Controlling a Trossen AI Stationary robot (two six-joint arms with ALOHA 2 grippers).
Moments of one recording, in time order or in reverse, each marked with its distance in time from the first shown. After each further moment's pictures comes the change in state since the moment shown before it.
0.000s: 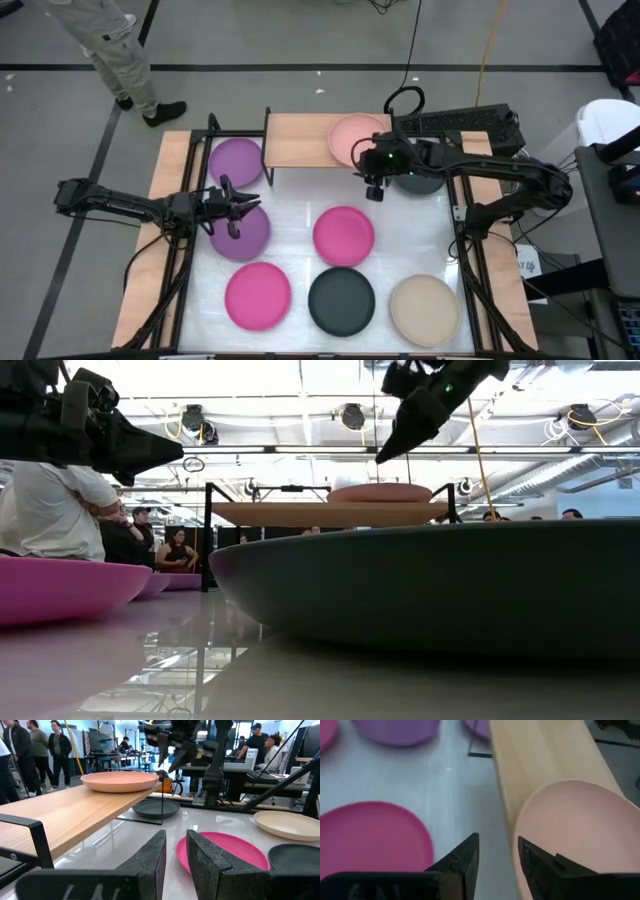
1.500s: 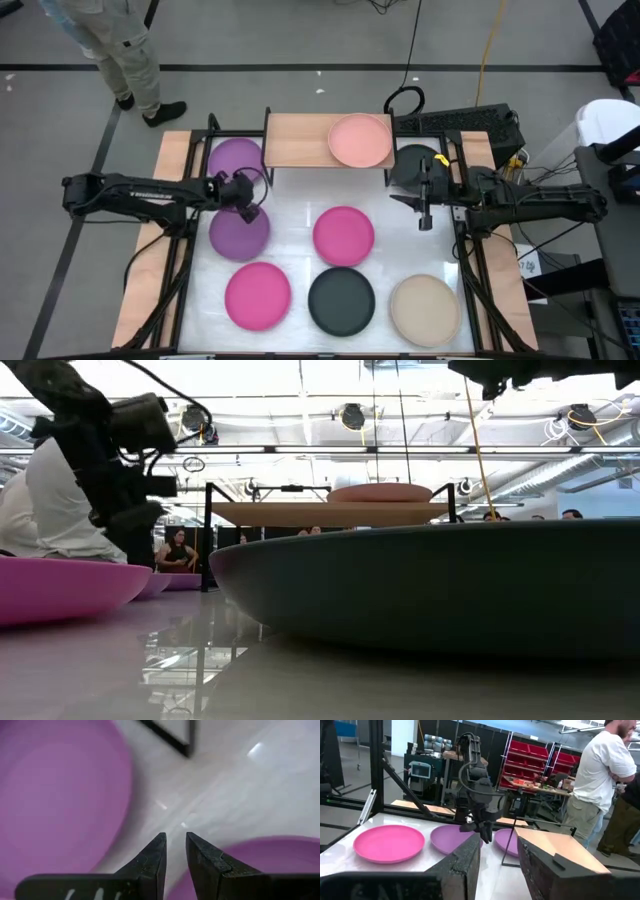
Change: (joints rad) left arm 0.324 0.600 0.445 -1.029 -0.030 -0.417; right arm 0.255 -0.724 -0.572 0.545 0.001 0.093
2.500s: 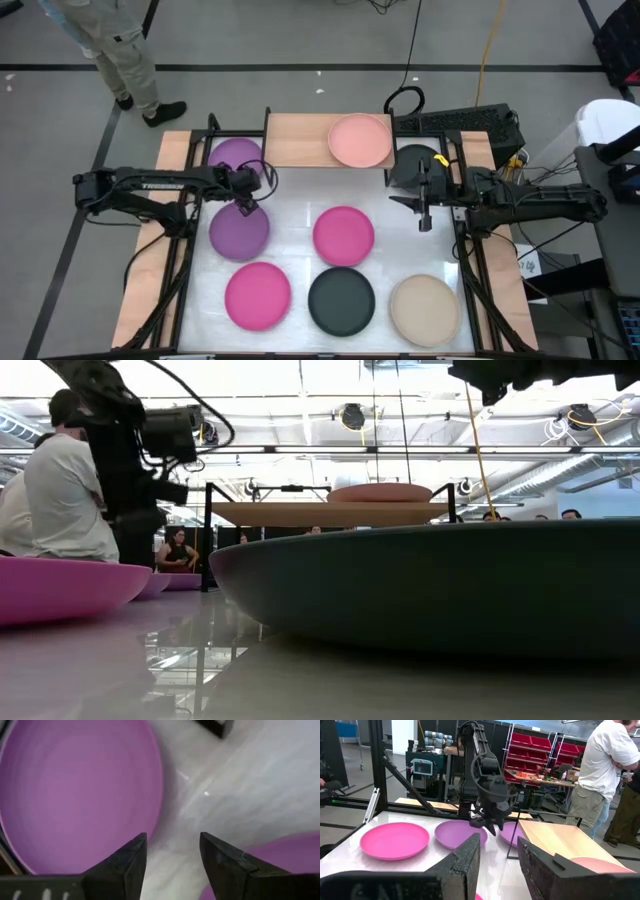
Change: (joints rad) left arm 0.102 0.149 0.155 -0.194 -0.006 0.130; right arm 0.000 0.001 0.000 -0.031 -0.003 0.045
